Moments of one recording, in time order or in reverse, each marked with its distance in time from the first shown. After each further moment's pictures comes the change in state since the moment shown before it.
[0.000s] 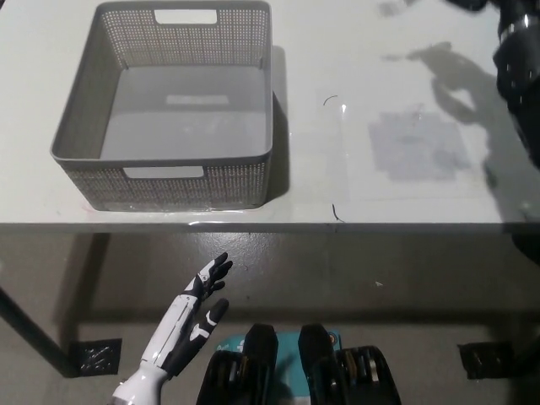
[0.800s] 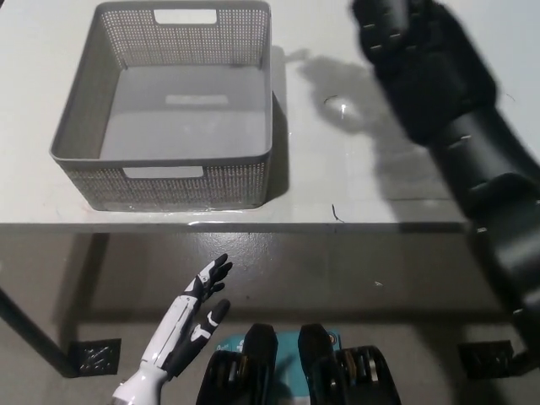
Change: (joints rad) left_arm 0.001 0.000 -0.001 -0.004 0.001 0.011 -0.002; right_arm -0.089 0.287 0.030 -0.209 -0.020 0.057 0.001
